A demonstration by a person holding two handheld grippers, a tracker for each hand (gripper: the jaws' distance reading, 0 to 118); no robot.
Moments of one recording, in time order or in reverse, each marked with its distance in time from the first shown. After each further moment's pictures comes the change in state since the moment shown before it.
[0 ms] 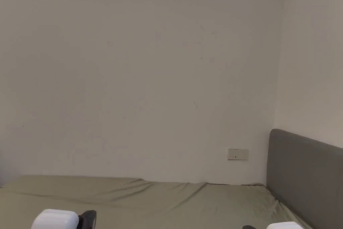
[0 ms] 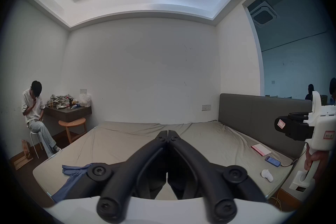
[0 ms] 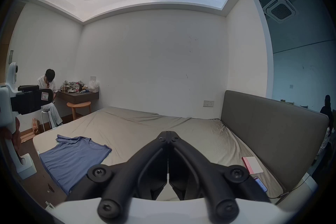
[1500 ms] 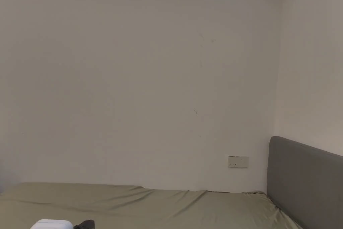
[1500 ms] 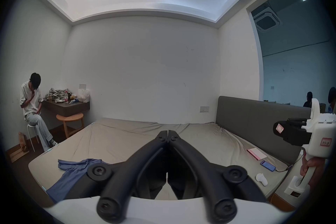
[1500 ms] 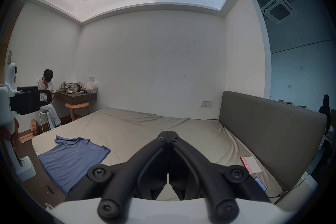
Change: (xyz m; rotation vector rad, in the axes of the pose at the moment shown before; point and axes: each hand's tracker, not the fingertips) left arm -0.002 0.000 0.003 -0.004 -0.011 0.053; right arm -0.002 0.000 0.005 0.012 -0.021 -0.004
